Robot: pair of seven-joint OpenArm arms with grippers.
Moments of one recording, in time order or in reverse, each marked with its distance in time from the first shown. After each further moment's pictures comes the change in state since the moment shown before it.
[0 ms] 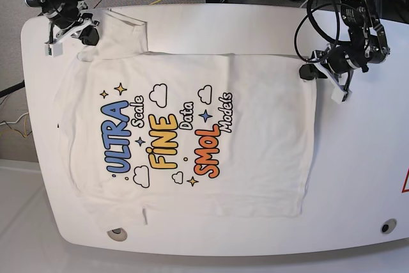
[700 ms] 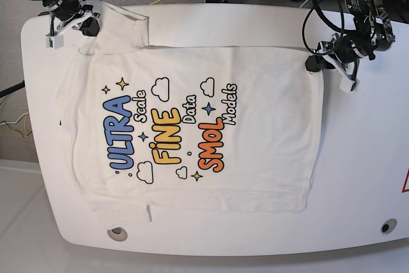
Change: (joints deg) left arm 4.7 -0.6 -2.8 0.6 -2.6 -0.9 -2.2; right arm -3.1 0.2 -0.1 0.0 0.0 0.7 0.1
